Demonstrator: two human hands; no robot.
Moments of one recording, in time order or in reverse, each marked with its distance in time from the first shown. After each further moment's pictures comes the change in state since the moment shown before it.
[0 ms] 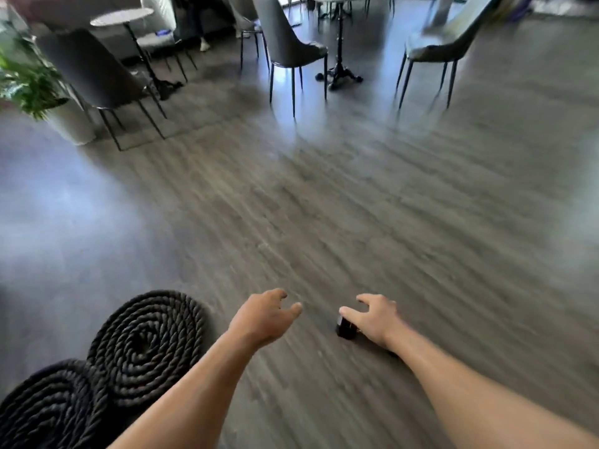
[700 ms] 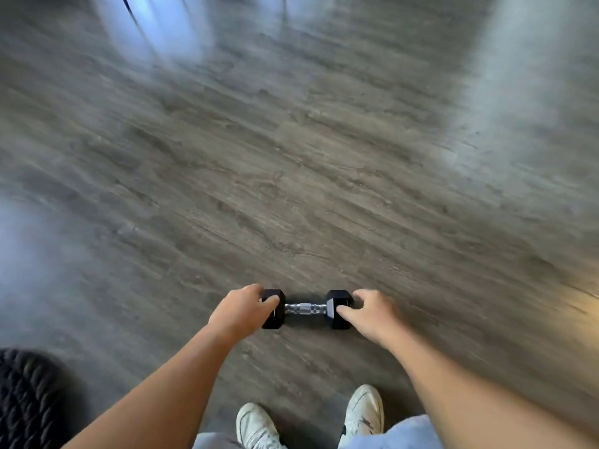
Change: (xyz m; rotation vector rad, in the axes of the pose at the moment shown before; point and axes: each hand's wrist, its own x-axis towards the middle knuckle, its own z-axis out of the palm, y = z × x) left_hand 0.329 0.071 0.278 0.154 -0.329 0.008; right_hand 0.256 0.266 0.021 0.113 0.076 0.410
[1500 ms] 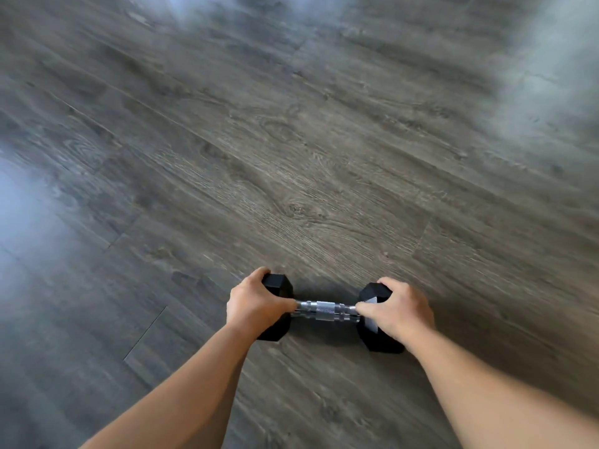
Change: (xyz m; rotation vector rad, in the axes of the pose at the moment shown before) left_hand 0.258 -0.088 0.203 -0.221 0.248 -0.098; right_hand 0.265 0.120 0.174 -0.041 0.169 0.037
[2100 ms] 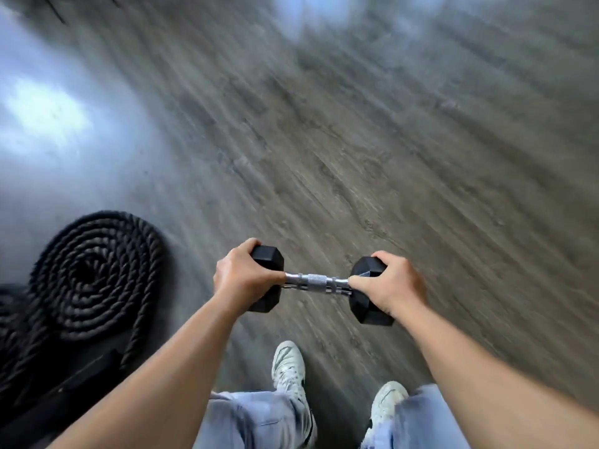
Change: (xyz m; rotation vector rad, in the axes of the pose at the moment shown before) left_hand -0.307 -0.006 -0.305 -0.242 0.287 -0.219; right_hand -0.285 -0.175 -0.159 -0.015 -0.094 -0.385
